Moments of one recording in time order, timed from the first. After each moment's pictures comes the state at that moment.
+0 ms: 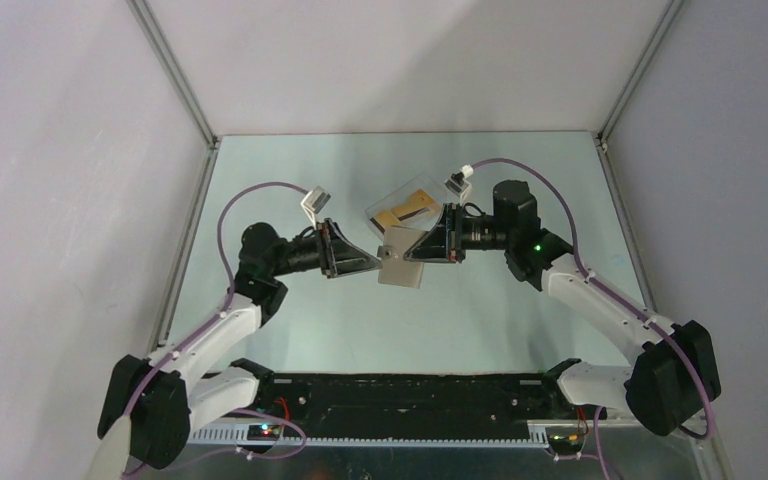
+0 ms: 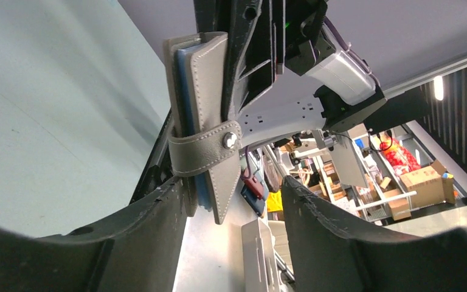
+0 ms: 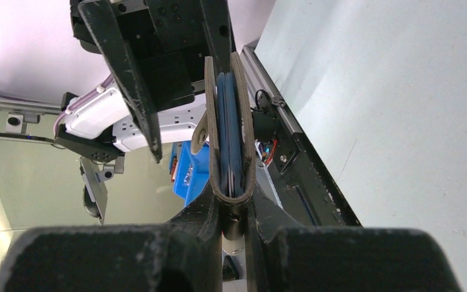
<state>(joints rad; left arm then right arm) -0.38 1.04 0.52 0.65 1.01 -1.18 0.53 1.23 0.91 0.02 -0.88 0.90</state>
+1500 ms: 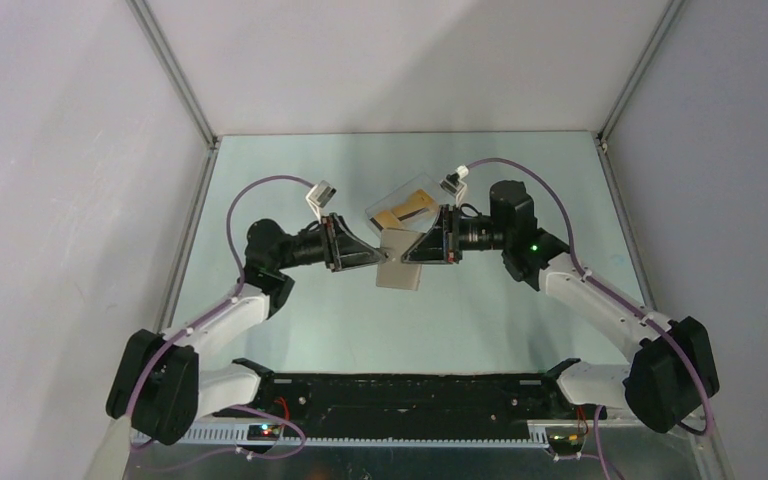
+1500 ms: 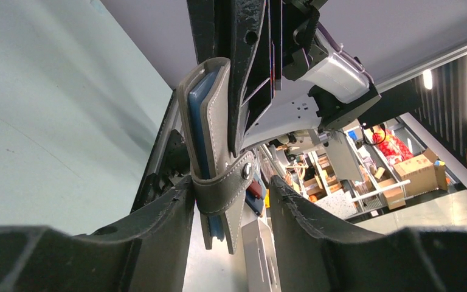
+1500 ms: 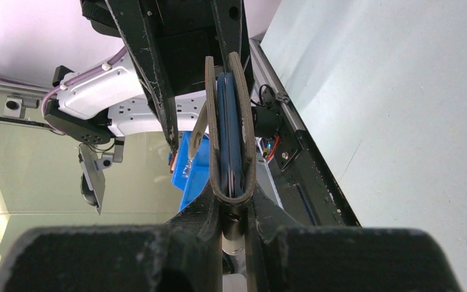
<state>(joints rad) -0.38 1.16 0.53 0.84 1.03 -1.23 0.55 1.24 0.91 0.05 -0.91 0.88</state>
